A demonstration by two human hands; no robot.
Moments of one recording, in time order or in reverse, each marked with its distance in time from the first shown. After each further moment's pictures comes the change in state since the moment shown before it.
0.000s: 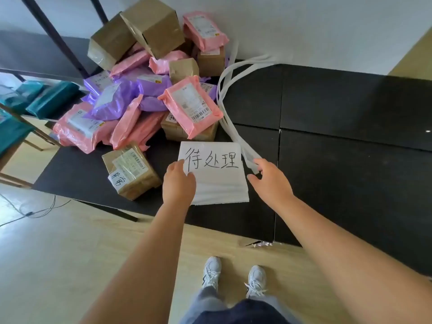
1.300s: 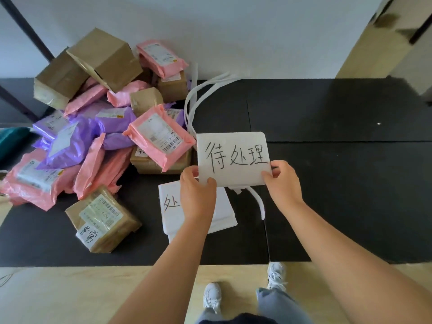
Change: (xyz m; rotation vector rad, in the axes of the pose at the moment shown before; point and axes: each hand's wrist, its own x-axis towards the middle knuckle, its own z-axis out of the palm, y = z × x) left_hand 0.010 0.079 0.033 -0.449 -0.011 0.065; right_hand 0.029 0.027 -0.032 0.320 0.387 0.303
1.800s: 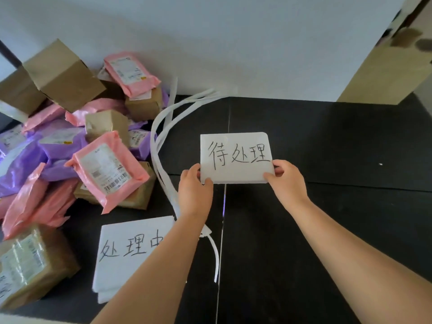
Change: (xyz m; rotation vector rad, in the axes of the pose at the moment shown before) left_hand 0.072 0.085 0.157 0.234 0.017 0.074; right_hand 0.196 0.029 -0.082 -0.060 -0.111 -0.054
